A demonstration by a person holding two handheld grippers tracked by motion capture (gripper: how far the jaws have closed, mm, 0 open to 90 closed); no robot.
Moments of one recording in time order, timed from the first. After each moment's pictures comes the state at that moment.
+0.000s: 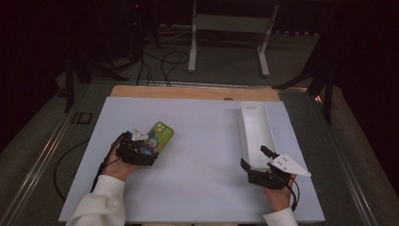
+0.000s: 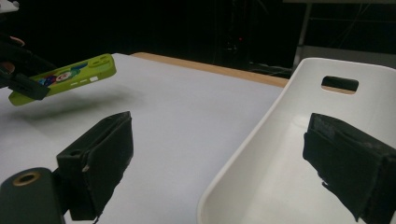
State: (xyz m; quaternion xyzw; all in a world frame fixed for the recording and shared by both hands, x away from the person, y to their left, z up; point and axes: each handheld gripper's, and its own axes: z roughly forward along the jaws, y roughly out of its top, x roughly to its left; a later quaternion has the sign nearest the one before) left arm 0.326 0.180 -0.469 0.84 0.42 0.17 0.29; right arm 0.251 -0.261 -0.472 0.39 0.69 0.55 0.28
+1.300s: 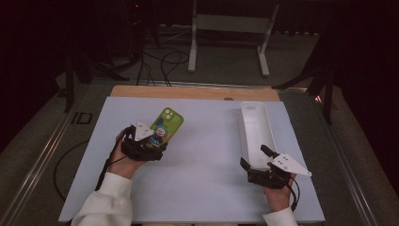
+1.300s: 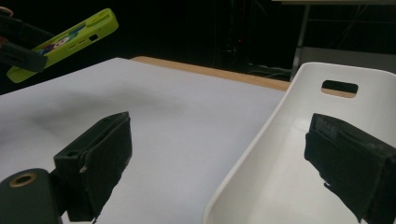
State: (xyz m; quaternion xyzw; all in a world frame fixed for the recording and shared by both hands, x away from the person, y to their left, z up) left arm 0.313 0.155 -0.429 0.81 0.38 0.24 0.37; right arm 0.250 -0.259 -0.467 0.39 0.68 0.55 0.28
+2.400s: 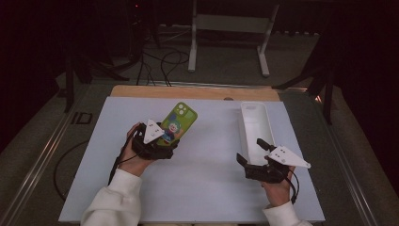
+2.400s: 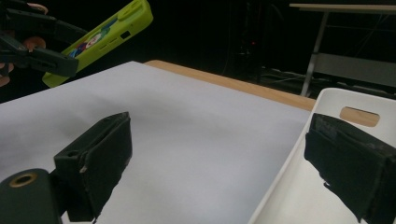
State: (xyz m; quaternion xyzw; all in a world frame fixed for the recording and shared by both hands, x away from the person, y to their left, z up) left arm 0.313 0.125 -0.419 0.81 0.32 0.27 0.42; right arm 0.258 -0.246 -0.438 0.36 0.70 0.55 0.27
